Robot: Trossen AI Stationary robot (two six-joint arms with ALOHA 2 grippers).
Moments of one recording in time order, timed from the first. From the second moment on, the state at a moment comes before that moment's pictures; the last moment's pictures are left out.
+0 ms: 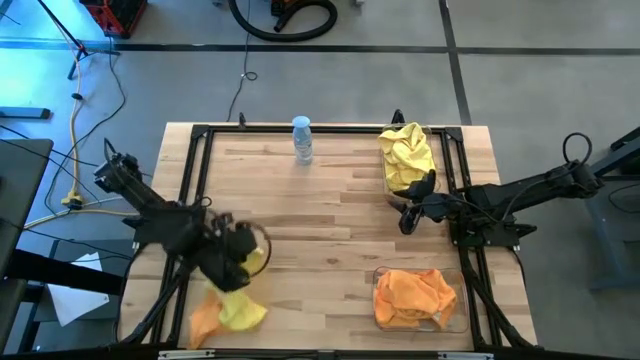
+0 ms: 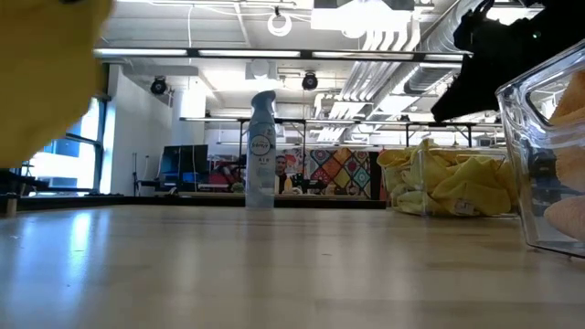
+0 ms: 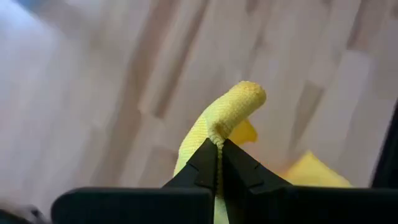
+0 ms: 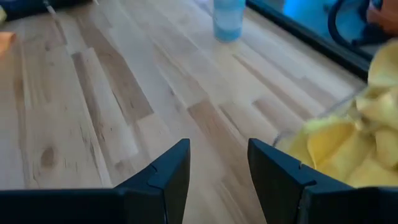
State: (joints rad) left arm -0.66 1.42 1.37 -1.30 -0.41 -0.97; right arm 0.19 0.79 0.47 -0.34 0.56 0.46
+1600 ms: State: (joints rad) left arm 0.06 1.54 1.69 -0.70 -0.05 0.00; right arm 0.01 1.61 1.09 0.21 0.22 -0.17
